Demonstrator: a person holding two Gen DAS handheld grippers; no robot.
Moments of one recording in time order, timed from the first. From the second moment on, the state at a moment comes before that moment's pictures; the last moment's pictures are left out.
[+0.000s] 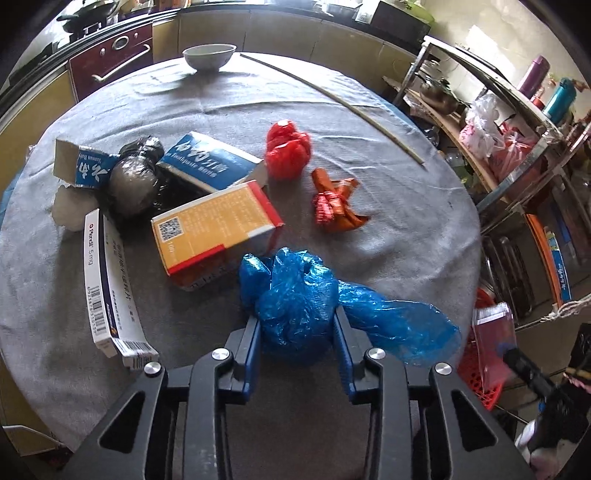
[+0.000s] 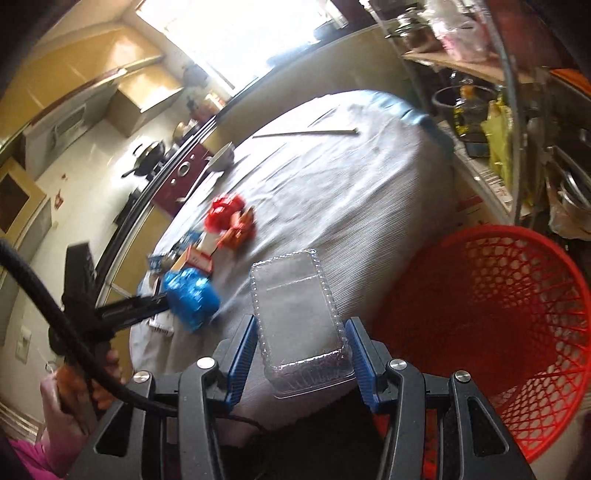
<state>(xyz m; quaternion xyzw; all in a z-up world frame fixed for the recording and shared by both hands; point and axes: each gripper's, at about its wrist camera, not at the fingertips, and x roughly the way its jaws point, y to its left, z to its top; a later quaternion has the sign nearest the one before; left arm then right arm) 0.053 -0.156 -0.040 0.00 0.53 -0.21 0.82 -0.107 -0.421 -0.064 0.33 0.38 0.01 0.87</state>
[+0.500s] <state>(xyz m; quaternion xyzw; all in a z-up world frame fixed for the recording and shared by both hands) -0.021 -0.297 -0.020 0.13 0.50 -0.39 0.76 -0.179 -0.520 -0.077 0.39 0.35 -0.11 0.84</state>
